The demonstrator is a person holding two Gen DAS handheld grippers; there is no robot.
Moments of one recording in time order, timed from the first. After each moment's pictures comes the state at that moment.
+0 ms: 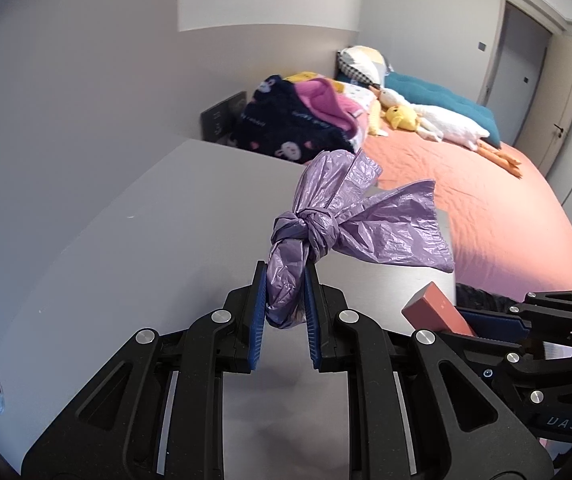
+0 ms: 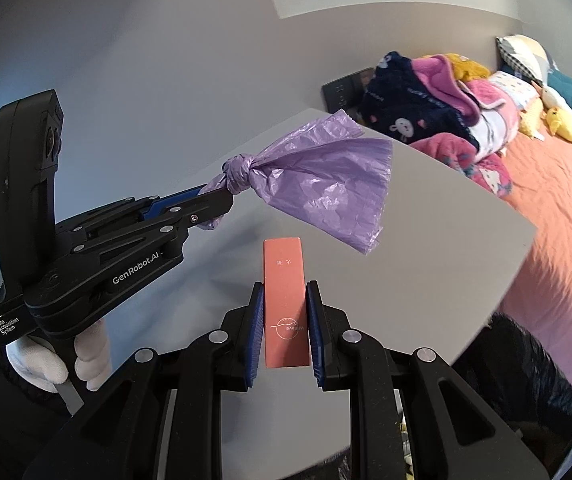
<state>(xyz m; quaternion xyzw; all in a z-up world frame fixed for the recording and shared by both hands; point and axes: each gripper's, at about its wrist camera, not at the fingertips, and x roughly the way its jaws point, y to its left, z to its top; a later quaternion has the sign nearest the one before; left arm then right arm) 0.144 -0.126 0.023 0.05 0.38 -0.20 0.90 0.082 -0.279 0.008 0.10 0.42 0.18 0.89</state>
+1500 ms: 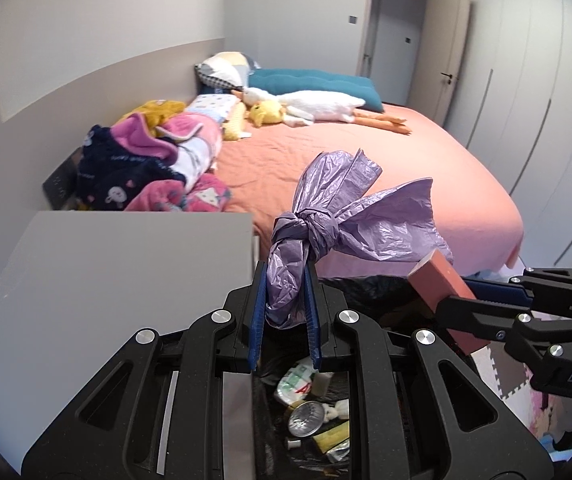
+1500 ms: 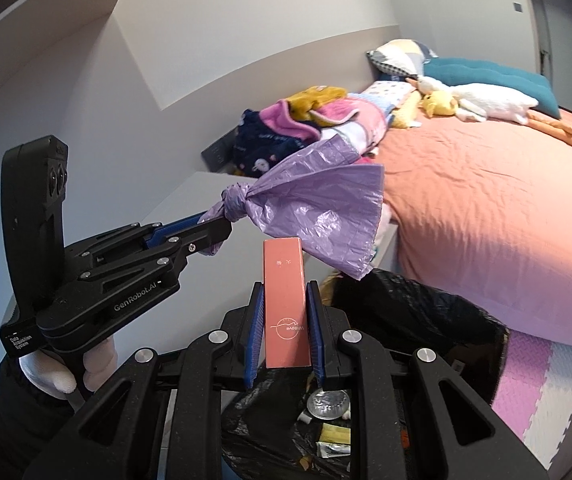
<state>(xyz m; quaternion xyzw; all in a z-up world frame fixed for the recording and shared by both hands) 0.055 -0.291 0.047 0.12 0.34 -0.39 0.85 -0.057 -0.431 0.034 0.18 0.35 0.01 0.92</state>
